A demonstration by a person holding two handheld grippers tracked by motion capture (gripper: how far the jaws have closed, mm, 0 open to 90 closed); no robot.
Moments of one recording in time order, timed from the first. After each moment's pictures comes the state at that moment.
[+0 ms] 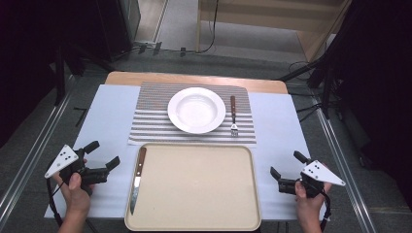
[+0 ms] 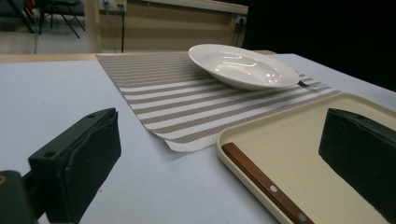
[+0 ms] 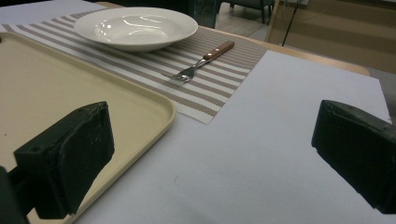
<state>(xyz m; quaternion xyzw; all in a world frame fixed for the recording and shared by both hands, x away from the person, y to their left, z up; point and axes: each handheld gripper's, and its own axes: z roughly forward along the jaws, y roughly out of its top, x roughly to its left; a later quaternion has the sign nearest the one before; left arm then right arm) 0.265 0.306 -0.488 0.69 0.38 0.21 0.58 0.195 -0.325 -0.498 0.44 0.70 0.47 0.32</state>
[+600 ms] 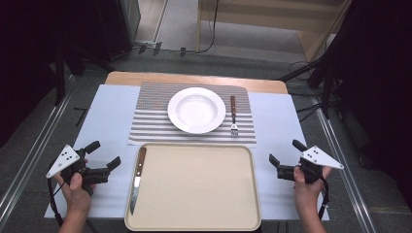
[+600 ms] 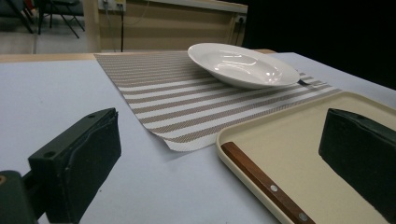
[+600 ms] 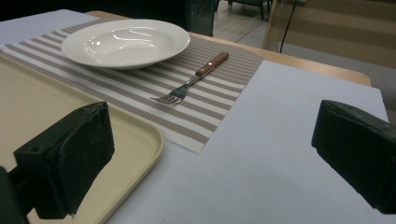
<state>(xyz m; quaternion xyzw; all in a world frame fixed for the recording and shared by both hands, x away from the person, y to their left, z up) 0.266 0.306 -0.490 0.69 0.38 0.21 0.58 0.227 -0.324 -0.479 0.45 0.69 0.48 0.31</state>
